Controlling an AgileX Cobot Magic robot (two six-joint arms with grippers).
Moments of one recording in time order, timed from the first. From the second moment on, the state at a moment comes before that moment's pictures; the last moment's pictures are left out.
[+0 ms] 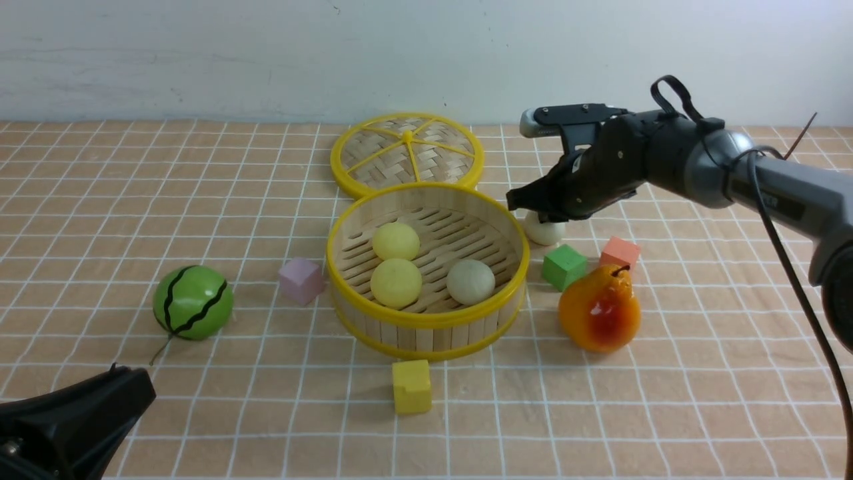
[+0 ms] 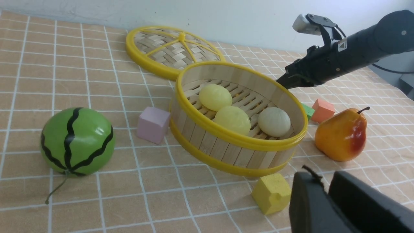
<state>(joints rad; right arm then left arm) 0.27 2.32 -1.93 0.06 0.51 0.06 -0.43 0.47 -0.23 -0.30 -0.01 0.00</state>
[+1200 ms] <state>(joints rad) 0.42 2.30 -1.93 0.31 0.51 -0.22 -0.43 0.47 -0.23 -0.30 -0.01 0.00</state>
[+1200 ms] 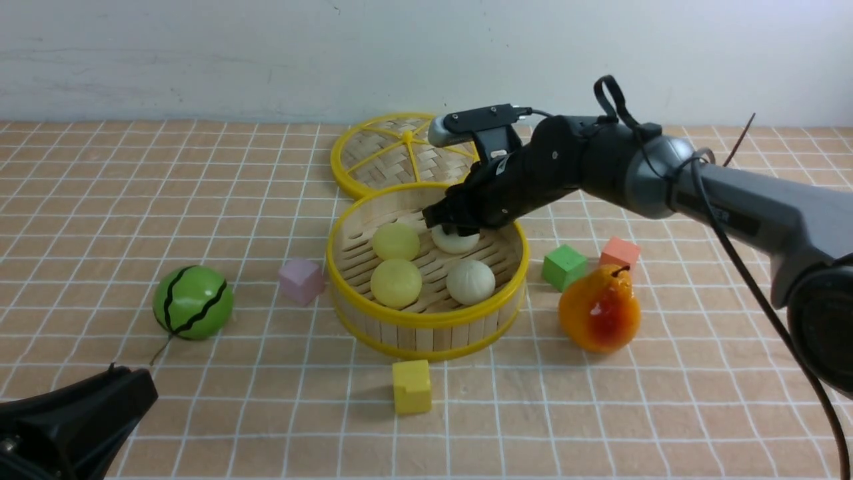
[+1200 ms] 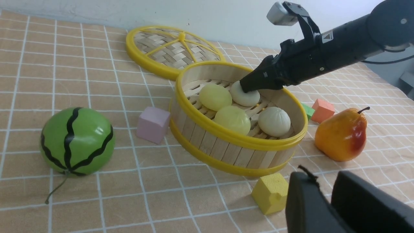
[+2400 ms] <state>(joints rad) 0.44 0.99 -1.05 0.12 1.23 0.14 -0.43 0.47 -0.23 -0.30 -0.01 0.00</state>
